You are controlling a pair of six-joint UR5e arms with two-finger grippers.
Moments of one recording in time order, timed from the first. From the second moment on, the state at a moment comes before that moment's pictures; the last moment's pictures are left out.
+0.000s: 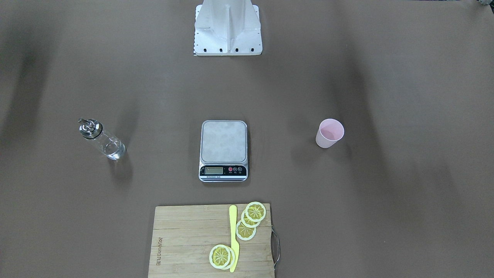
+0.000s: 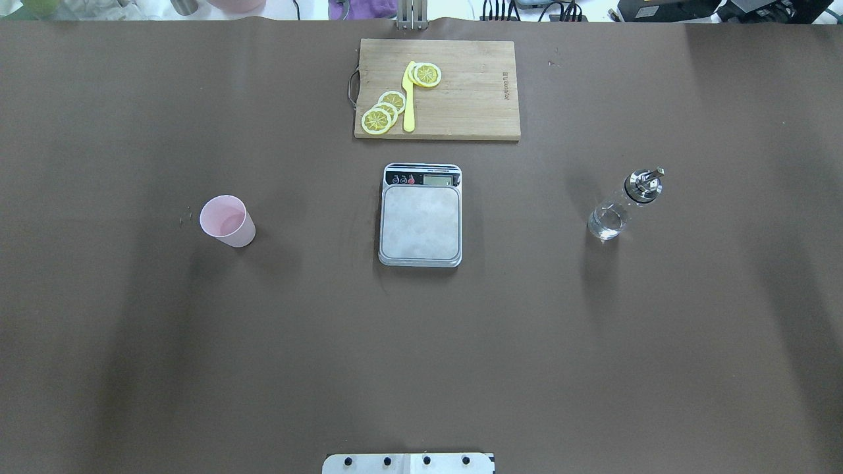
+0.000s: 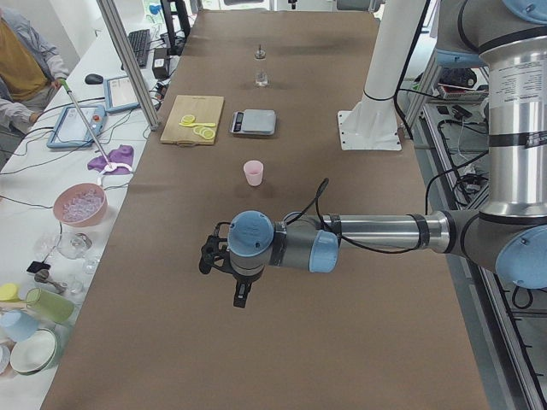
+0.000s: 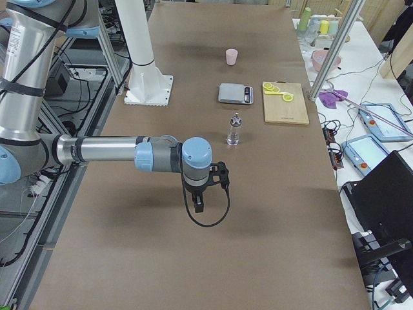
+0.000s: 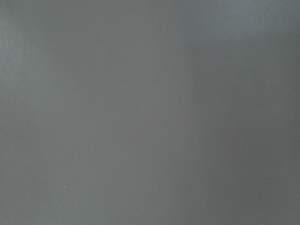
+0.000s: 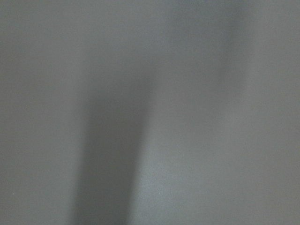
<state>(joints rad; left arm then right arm) -1.62 -1.45 -1.70 -1.72 -2.46 0.05 1.53 -1.88 1.93 -1.63 2.39 -0.22</state>
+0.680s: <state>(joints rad) -1.31 -1.58 -1.81 -1.90 -2.43 -0.56 1.53 -1.88 1.94 -1.56 2.40 -0.21</state>
